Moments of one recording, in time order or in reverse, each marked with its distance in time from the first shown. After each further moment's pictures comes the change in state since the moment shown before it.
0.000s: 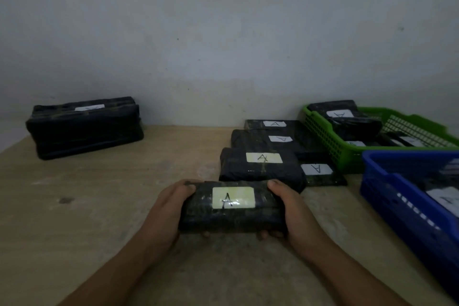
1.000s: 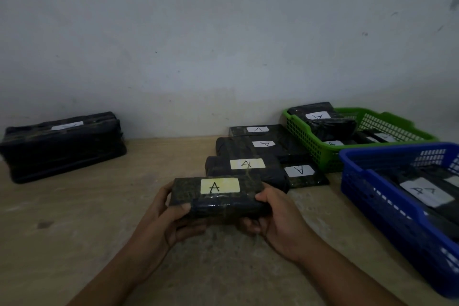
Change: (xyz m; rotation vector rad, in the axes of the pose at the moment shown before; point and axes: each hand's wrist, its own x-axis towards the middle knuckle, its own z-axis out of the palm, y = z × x) left_hand 0.006 -0.005 -0.005 -0.307 -0.222 -0.049; right_hand 0.006 0.003 -0.002 0.321 -0.108 -0.092
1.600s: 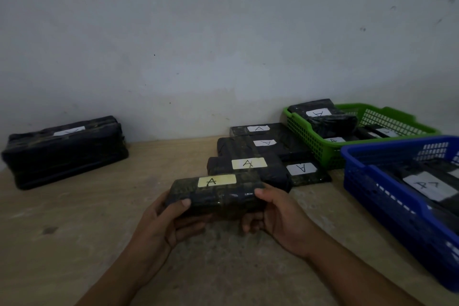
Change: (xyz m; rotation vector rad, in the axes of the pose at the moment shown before) left_hand -0.001 0.002 -0.001 0.012 0.035 0.017; right_hand 0.001 -0.001 -0.009 -0.077 -0.156 0.002
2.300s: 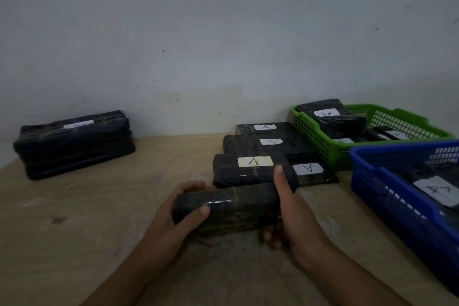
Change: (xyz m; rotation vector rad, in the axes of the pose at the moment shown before) left_hand -0.016 0.003 0.013 0.412 -0.042 0.133; right_hand -0.018 -0.016 0.027 -0.277 0.393 0.190
